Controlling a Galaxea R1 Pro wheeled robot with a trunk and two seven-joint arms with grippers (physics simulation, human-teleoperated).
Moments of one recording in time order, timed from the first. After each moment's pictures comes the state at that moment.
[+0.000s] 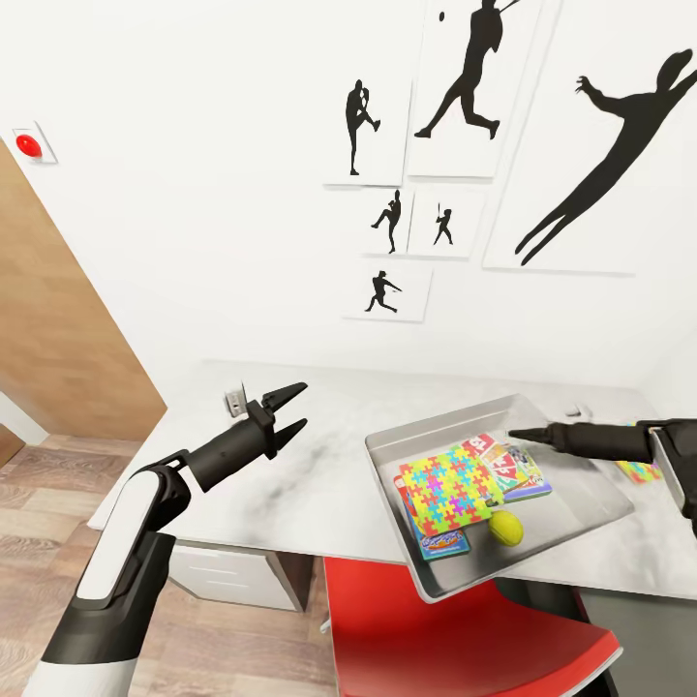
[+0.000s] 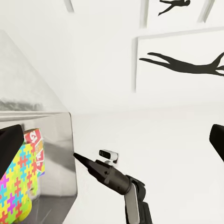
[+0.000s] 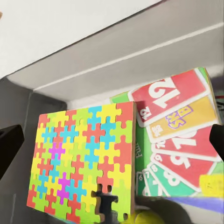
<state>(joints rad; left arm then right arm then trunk) -0.49 0.01 -0.03 -1.61 1.61 0.80 0.17 -0.85 -0.50 -0.15 -0.90 0.01 0.88 1.17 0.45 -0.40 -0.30</state>
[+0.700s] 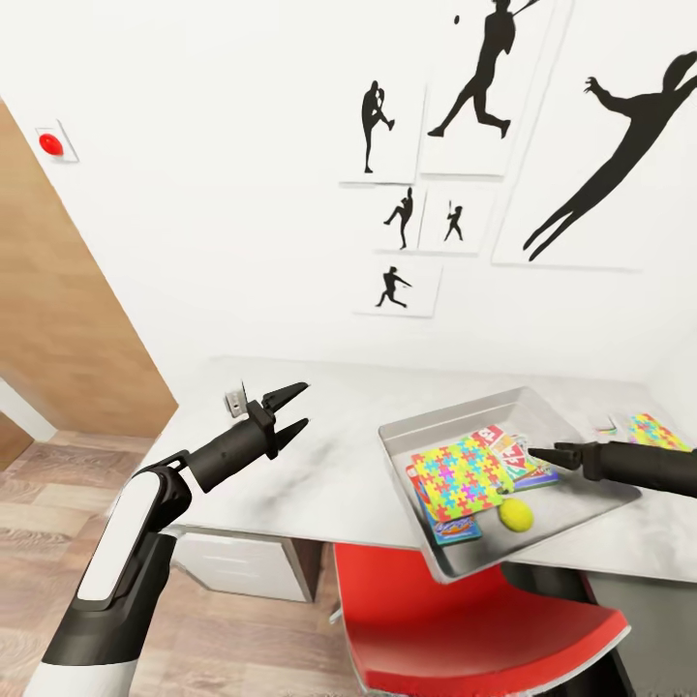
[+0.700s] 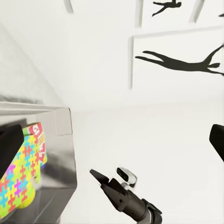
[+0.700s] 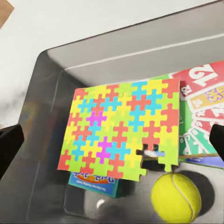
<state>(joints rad) -0.49 0.01 -0.04 -1.61 1.61 0.80 0.15 -0.53 -0.50 -0.32 -1.47 0.00 0.98 1.17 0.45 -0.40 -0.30</state>
